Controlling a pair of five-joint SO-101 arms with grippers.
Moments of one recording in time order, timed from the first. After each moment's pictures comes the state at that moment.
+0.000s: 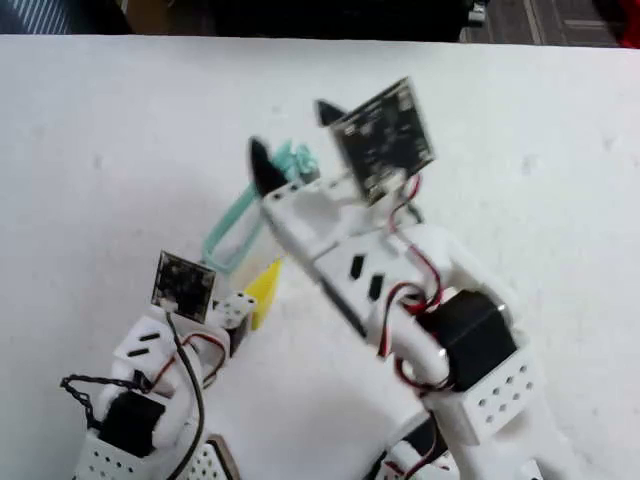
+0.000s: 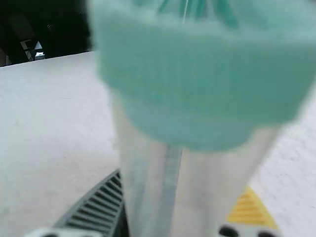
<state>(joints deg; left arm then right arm) 15.7 -104.3 86.5 50.5 2.9 -36.5 -41.6 5.5 57.2 1.4</state>
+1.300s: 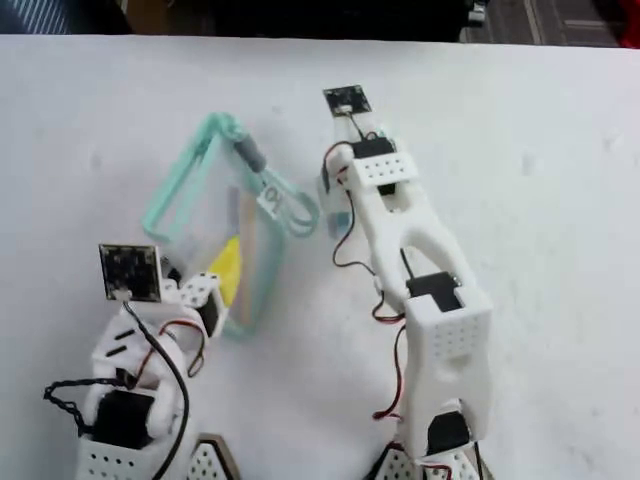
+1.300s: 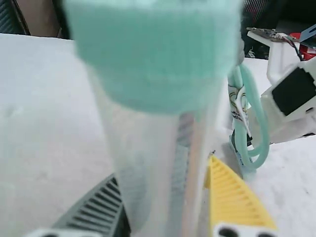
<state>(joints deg) 3.6 -103.3 86.5 48.9 11.9 -17.8 32.7 -13.4 62.9 1.3</state>
